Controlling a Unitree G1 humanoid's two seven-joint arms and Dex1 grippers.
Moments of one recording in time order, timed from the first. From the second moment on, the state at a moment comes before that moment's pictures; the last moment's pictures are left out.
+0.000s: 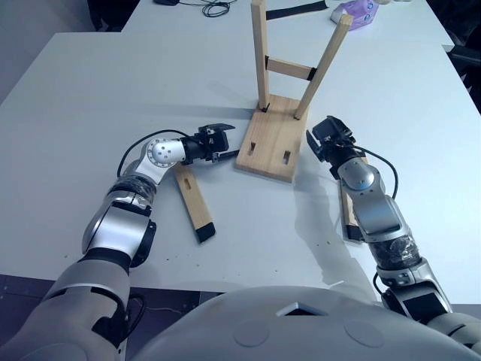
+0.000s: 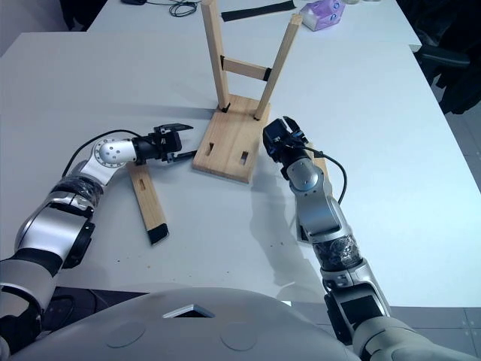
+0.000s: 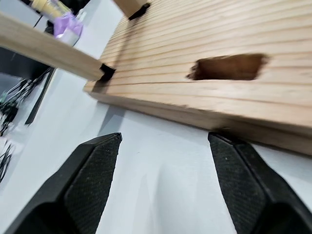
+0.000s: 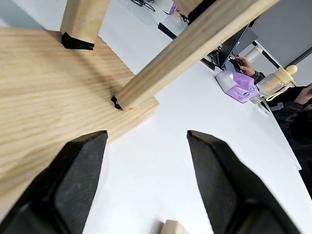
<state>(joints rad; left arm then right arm) -0.67 0.43 -0.34 1.11 0.24 -0.73 -0.67 -0.16 -0.30 0.27 -0.15 -0.30 0.49 0.17</state>
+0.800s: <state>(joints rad) -0.33 0.55 -0.36 0.47 0.16 -0.56 -0.81 0.02 -0.44 0.39 -0.36 -0.39 0.58 0.39</state>
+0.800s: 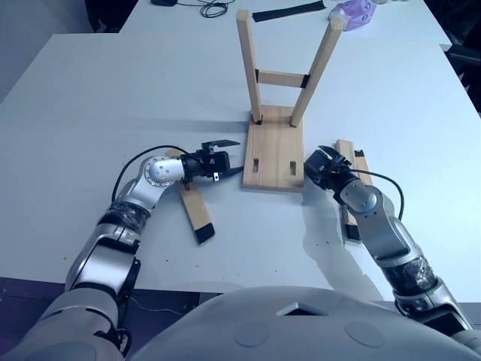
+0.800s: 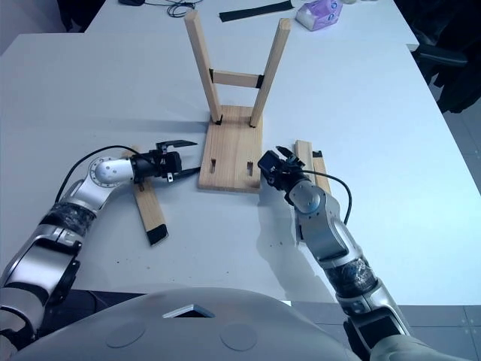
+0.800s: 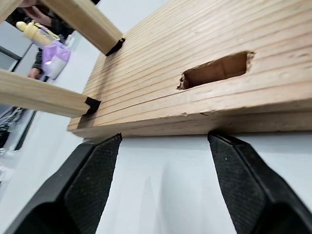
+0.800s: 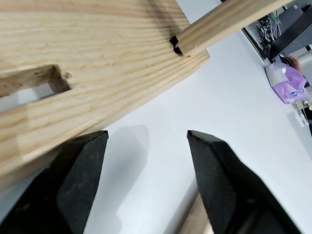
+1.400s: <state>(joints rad) -0.10 0.68 -0.32 0.06 0.02 -0.35 -0.99 0.16 -0.54 0.41 -0.59 -0.40 0.64 0.52</state>
